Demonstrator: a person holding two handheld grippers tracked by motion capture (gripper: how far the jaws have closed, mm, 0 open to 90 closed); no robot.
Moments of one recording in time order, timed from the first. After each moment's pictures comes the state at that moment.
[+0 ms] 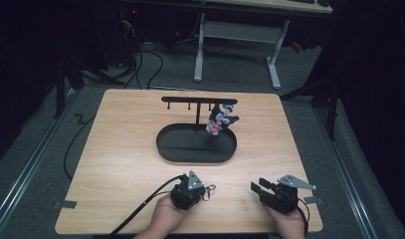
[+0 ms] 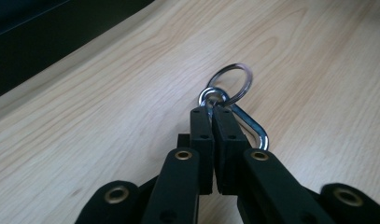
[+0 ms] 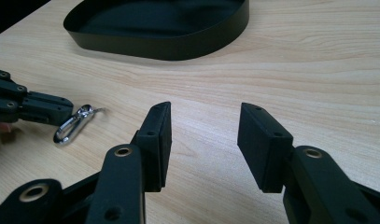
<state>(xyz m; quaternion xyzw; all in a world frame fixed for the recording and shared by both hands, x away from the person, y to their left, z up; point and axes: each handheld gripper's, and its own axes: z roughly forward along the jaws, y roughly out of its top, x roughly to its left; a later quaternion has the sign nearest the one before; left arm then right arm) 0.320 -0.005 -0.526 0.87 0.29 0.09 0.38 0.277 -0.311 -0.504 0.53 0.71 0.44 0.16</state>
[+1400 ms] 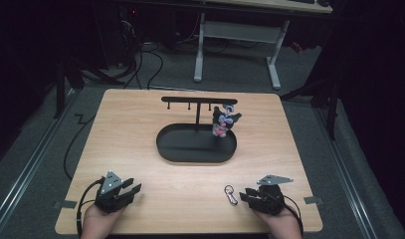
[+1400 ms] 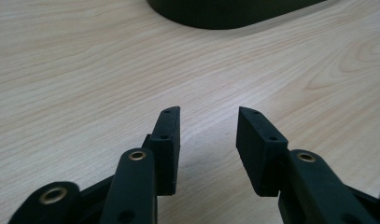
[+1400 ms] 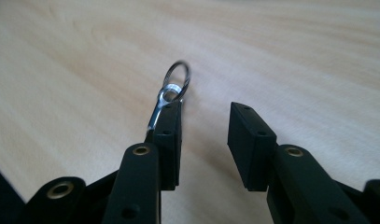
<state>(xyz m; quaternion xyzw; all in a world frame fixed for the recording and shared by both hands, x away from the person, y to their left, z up) 0.310 0.199 -0.522 0.79 0.40 0.17 0.42 0.283 -0.270 -0.497 0.49 0.80 0.33 0.09</state>
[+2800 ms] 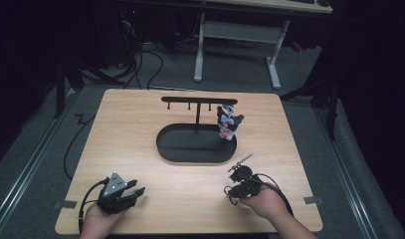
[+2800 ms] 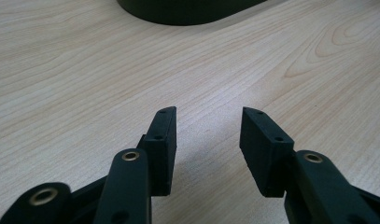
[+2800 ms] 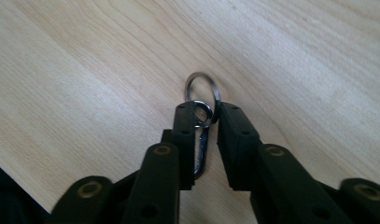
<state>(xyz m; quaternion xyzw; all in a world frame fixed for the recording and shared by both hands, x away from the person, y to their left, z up) 0.311 0.195 -0.526 0.81 0.37 0.16 0.42 0.338 -0.210 -0.481 0.45 0.88 0.14 0.02</state>
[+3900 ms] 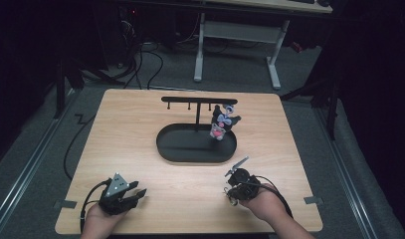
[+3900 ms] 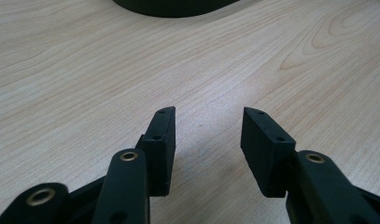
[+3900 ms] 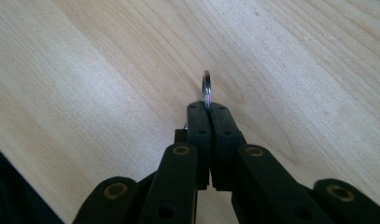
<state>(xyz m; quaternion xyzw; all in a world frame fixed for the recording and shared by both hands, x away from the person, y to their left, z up) 0.310 0.192 -0.529 0.82 0.37 0.15 0.41 0.332 -0.205 -0.479 0.40 0.91 0.14 0.04</state>
